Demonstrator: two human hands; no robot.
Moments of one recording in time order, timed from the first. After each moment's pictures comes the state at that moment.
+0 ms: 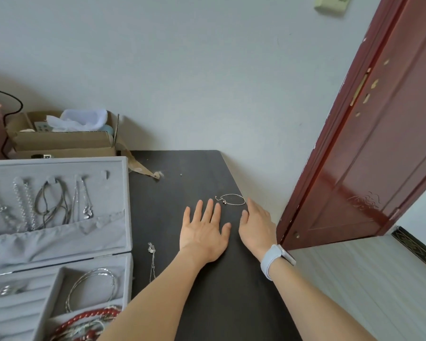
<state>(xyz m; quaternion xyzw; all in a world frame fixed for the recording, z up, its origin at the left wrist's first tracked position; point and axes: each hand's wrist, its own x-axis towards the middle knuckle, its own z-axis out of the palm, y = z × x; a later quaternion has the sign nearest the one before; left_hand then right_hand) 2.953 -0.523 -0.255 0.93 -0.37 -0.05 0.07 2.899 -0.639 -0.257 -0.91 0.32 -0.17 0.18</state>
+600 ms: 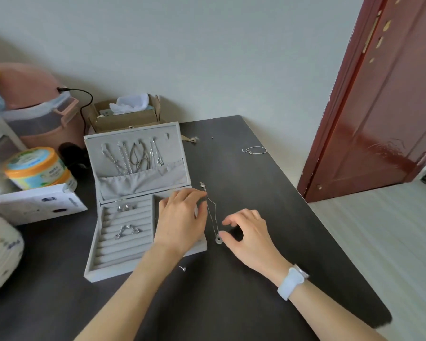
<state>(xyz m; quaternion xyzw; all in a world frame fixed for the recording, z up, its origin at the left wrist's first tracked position) 2.860 -0.332 -0.209 0.89 -0.33 0.14 0.29 2.766 -0.457 -0.248 -0.93 0.11 -0.18 0.30</state>
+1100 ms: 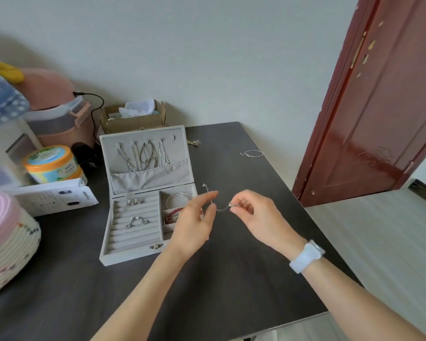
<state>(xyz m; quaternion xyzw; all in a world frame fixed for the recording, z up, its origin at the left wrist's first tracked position) 2.818 -0.318 -0.194 0.80 -0.31 -0.08 0.50 2.742 -0.454 -0.184 -0.89 0.10 -0.19 0.39</state>
